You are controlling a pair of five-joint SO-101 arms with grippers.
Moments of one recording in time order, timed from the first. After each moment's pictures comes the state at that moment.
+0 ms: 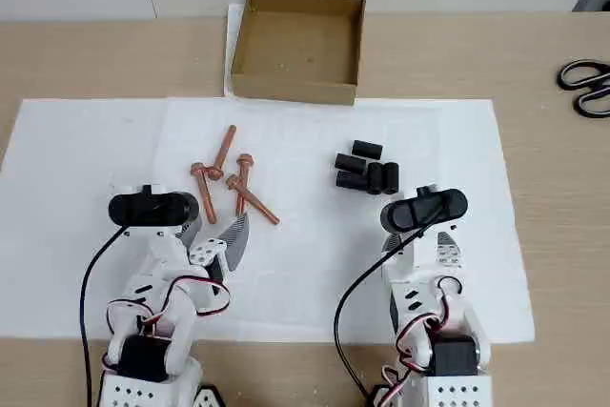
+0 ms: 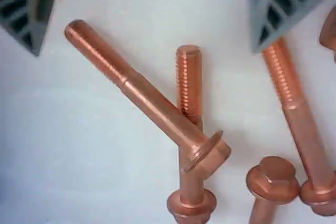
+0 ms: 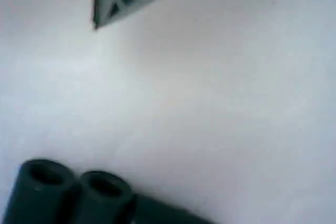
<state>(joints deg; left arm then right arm) 4.9 -103.4 96.6 51.5 17.3 -4.7 -103.3 96.0 54.1 4.7</state>
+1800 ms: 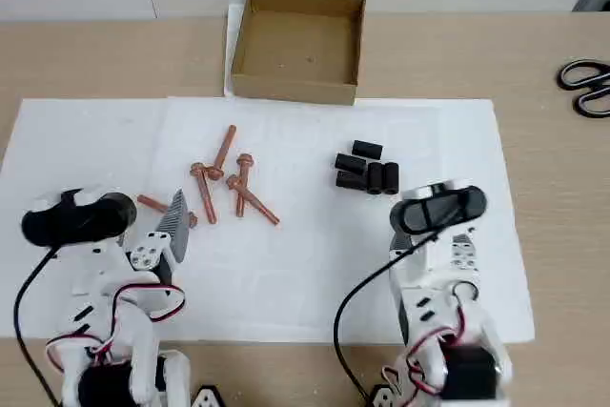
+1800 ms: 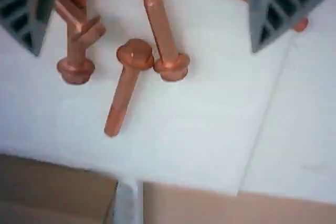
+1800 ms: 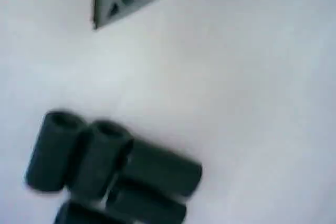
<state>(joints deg) -11.0 -103.4 72.0 64.4 9.0 -4.8 -103.3 77.2 66.7 4.7</state>
